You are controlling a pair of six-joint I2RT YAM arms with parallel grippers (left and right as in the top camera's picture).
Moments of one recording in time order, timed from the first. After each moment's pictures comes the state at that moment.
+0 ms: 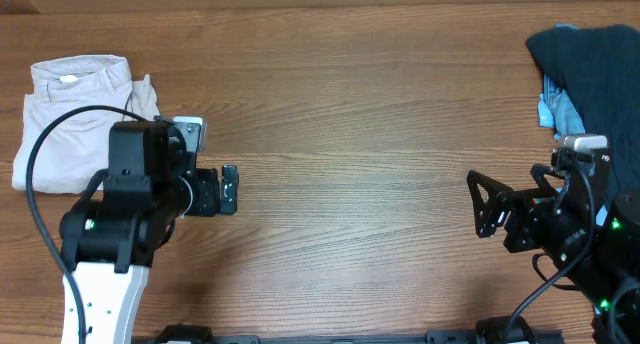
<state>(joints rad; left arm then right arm) -0.08 1.08 1.18 -1.10 0.11 -0.05 0.11 0.77 1.35 -1.14 -0.20 0.17</state>
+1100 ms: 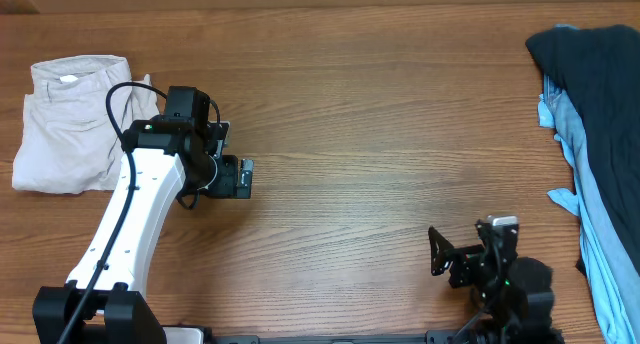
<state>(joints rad) -0.08 1.54 1.18 -1.10 0.10 -0.05 0.11 0.02 0.19 -0.71 -0.17 0.18</state>
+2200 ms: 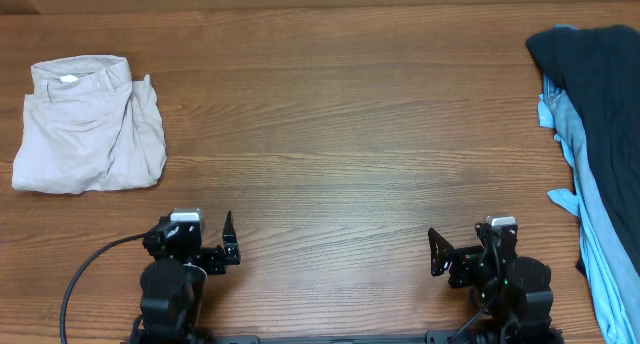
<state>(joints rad) -0.11 0.14 0.20 -0.46 -0.09 -0.07 0.11 0.02 0.19 -0.70 -0.17 0.17</state>
